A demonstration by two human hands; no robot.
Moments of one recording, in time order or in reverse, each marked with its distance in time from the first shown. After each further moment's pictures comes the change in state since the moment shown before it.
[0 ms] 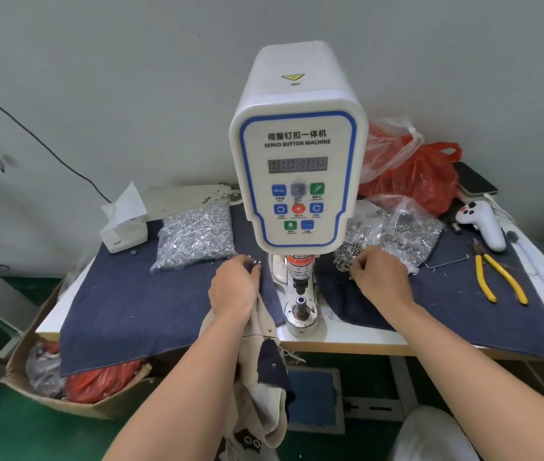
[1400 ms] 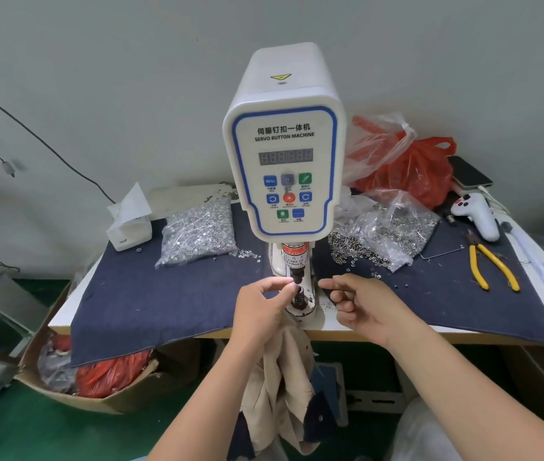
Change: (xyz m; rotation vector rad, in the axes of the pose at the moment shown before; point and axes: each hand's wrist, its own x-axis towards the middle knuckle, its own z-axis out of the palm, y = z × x) left_hand -0.092 0.010 -0.016 -0.673 -0.277 0.088; right_hand -0.059 -0.017 -0.004 1.400 -0.576 0.691
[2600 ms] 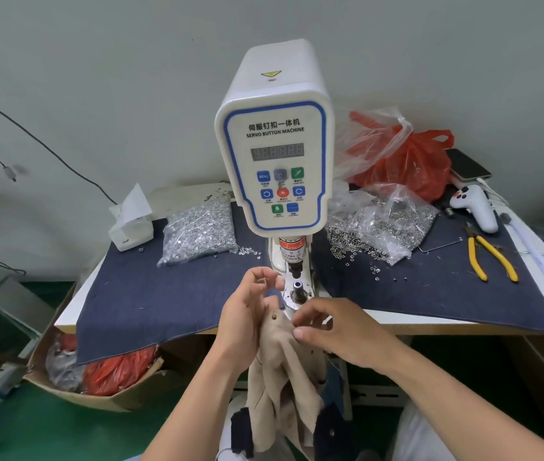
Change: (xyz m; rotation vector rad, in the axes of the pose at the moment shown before) left_hand -0.027 0.016 -0.025 -0.701 -0.299 -0.147; right_hand -0.058 0.026 0.021 -1.096 -0.288 -0.557
